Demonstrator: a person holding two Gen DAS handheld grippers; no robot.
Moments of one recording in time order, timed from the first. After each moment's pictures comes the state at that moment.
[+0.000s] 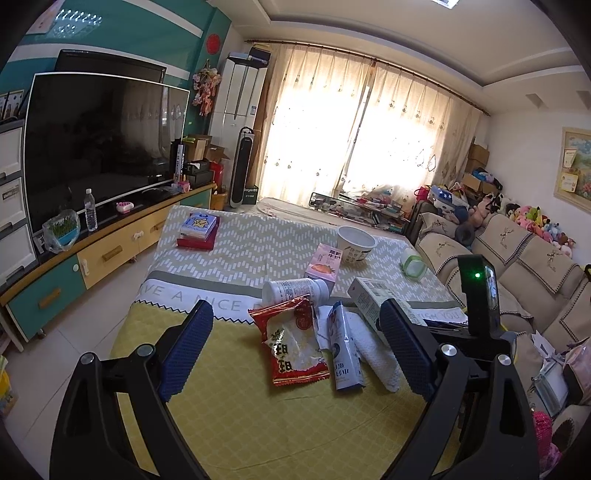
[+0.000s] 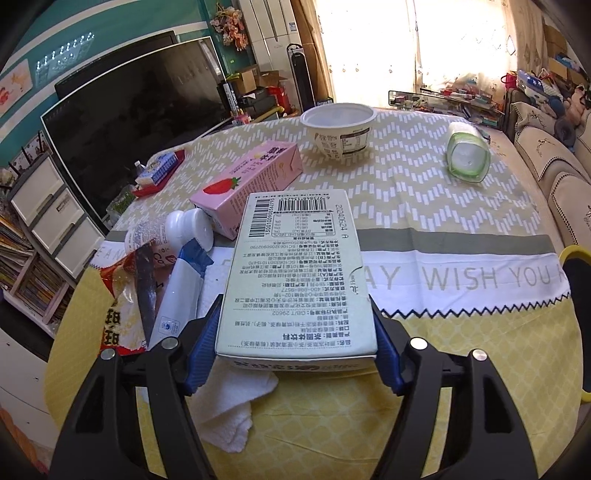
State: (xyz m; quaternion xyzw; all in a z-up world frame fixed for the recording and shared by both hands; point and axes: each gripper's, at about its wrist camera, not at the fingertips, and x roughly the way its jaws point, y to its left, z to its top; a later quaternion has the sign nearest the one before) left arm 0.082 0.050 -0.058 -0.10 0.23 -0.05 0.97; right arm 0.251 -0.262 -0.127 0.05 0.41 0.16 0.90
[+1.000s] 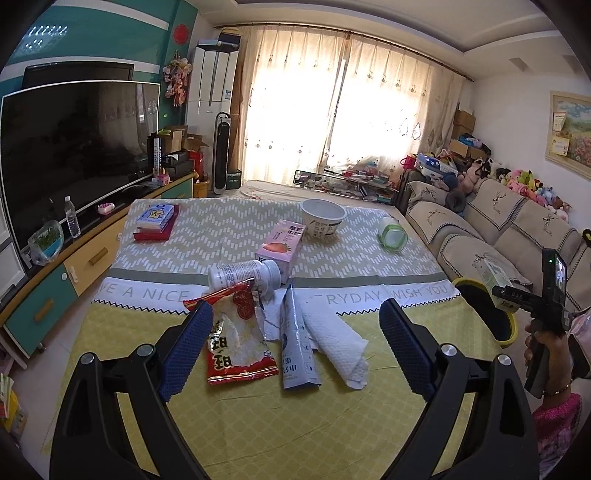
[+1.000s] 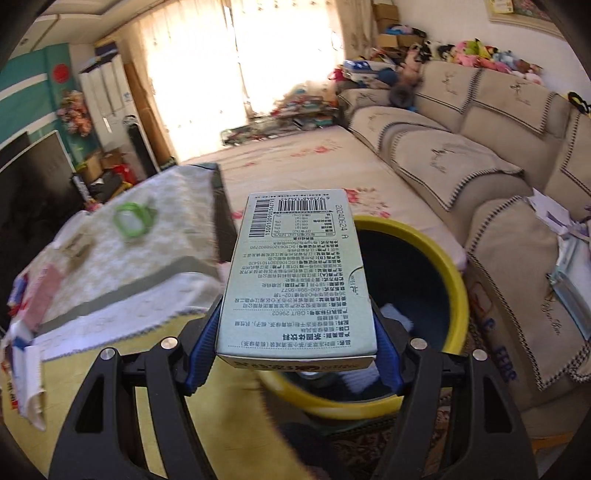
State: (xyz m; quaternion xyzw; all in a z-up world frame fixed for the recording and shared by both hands) left arm 0.115 -0.023 -0.070 -0.05 0.27 -0.08 0.96; right arm 0.213 -0.547 -0.131 0.14 0.35 -0.14 0.91
